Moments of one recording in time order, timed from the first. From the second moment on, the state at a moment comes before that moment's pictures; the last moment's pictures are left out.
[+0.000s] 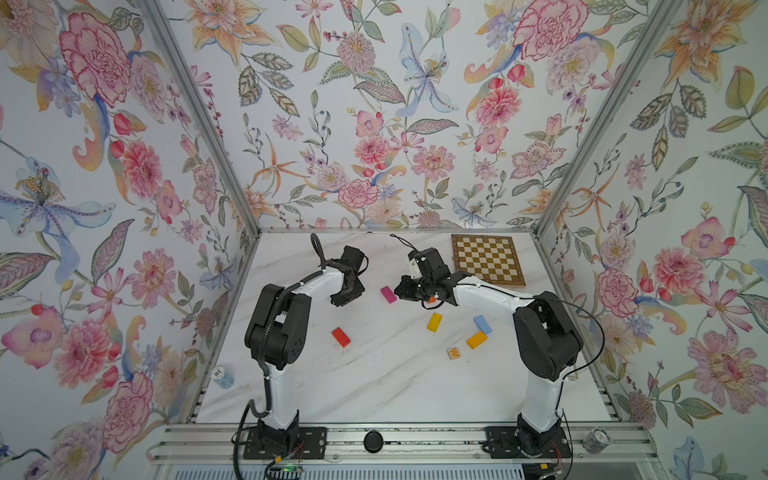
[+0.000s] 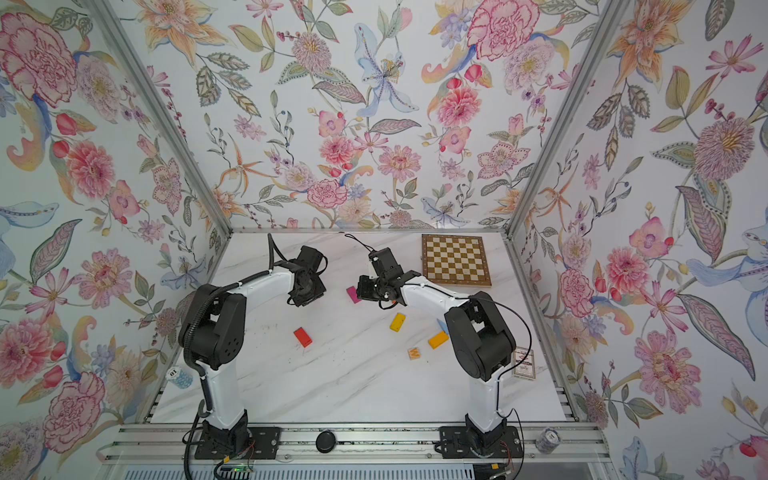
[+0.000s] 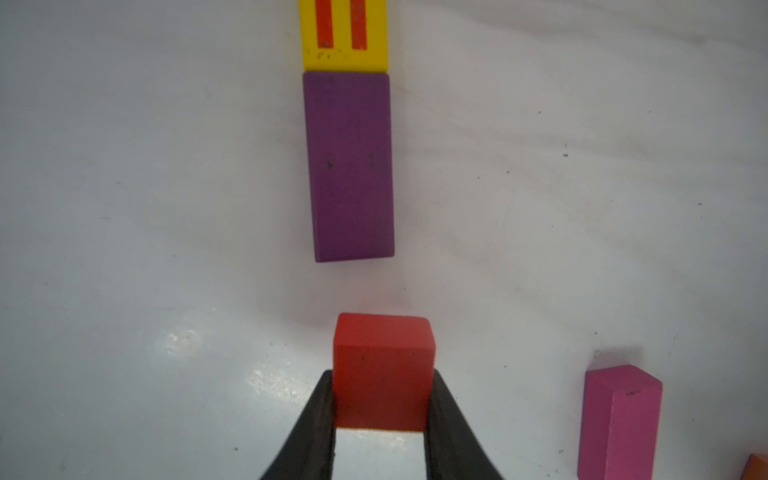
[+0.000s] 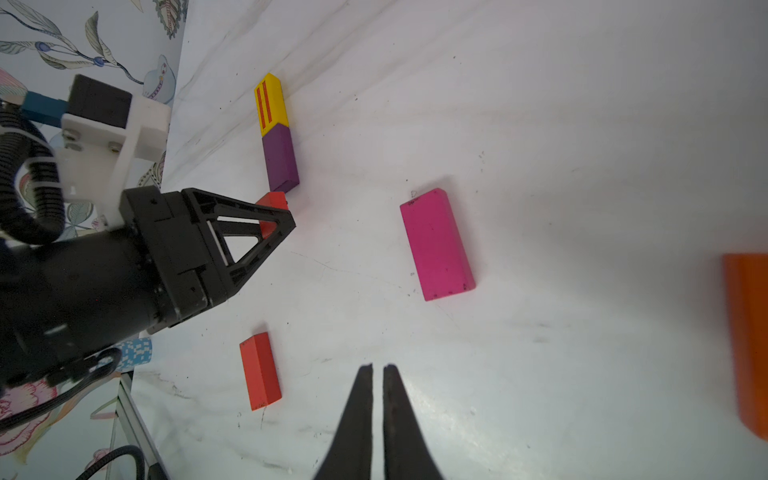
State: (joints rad) left arm -0.38 1.98 1.38 -0.63 -0.14 -0.88; right arm 0.62 1.91 1.35 -0.24 -0.30 0.60
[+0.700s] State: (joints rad) left arm -0.38 2.02 1.39 -0.63 -0.14 -0.90; right arm 0.62 1.91 1.35 -0.24 -0.30 0.60
